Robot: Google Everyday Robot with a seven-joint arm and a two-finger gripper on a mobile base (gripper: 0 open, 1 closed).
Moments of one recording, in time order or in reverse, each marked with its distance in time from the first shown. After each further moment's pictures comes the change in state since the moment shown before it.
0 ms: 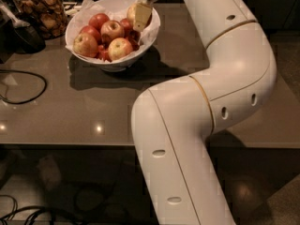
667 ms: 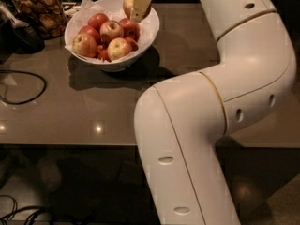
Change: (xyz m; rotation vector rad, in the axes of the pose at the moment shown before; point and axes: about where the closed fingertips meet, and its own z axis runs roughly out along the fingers) arm -0.013 0.010 -0.049 0.022 -0.057 0.008
